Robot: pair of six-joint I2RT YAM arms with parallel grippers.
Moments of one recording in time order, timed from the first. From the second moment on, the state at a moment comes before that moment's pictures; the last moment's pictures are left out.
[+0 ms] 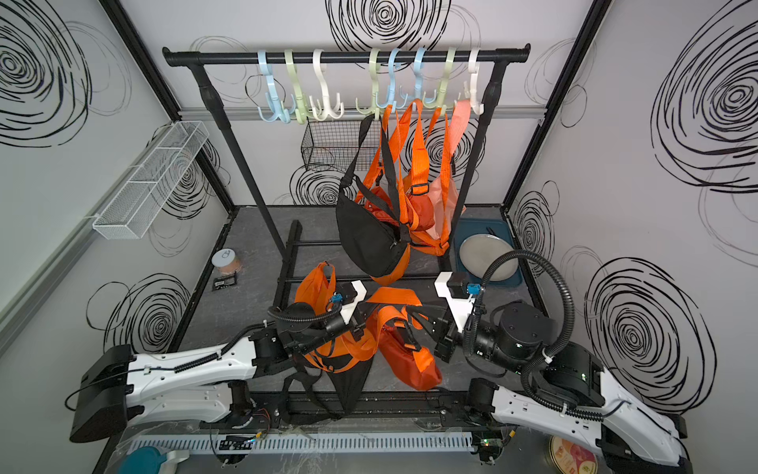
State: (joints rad) left arm -1.11 1.14 0.71 0.44 -0.15 0.03; right arm 1.18 0.56 1.09 -0.63 0.13 0.17
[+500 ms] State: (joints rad) left arm -0.87 1.13 1.24 -0.14 -0.22 0.04; right arm 0.70 0.95 1.23 -0.32 0.03 0.07
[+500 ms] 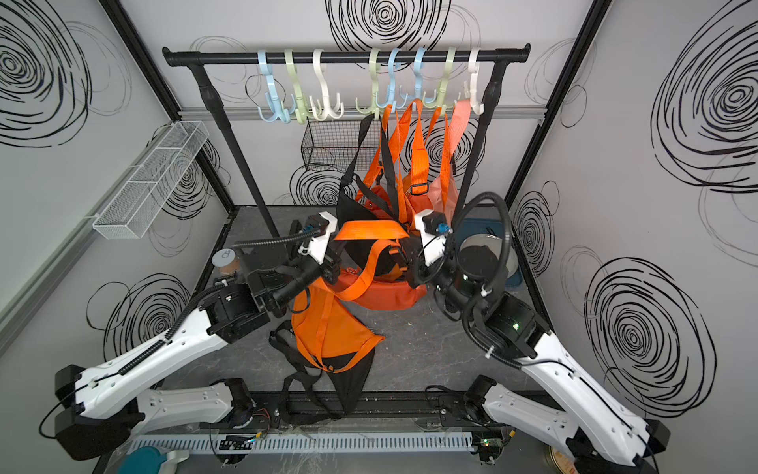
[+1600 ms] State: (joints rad) left arm -0.59 1.80 2.38 -0.68 -0.14 -0.22; right arm 0.47 1.91 2.51 -0.29 -0.49 0.36
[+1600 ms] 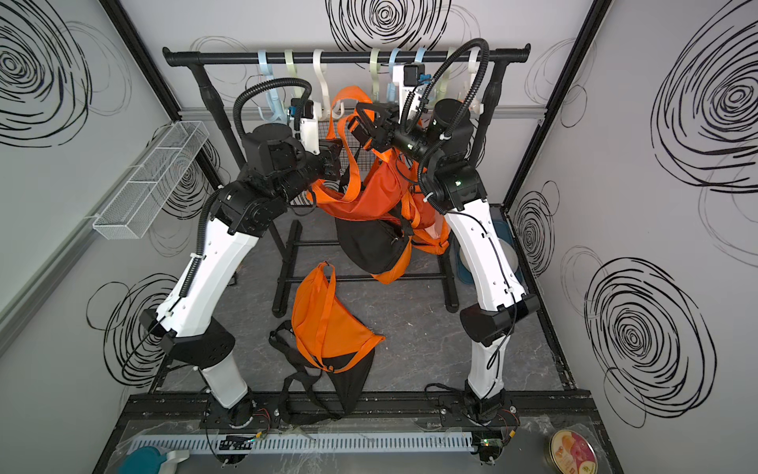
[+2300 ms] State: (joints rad) left arm -0.57 1.87 2.43 -0.73 -0.10 -0.27; right arm 0.46 2.05 2.58 -0.29 -0.58 0.45
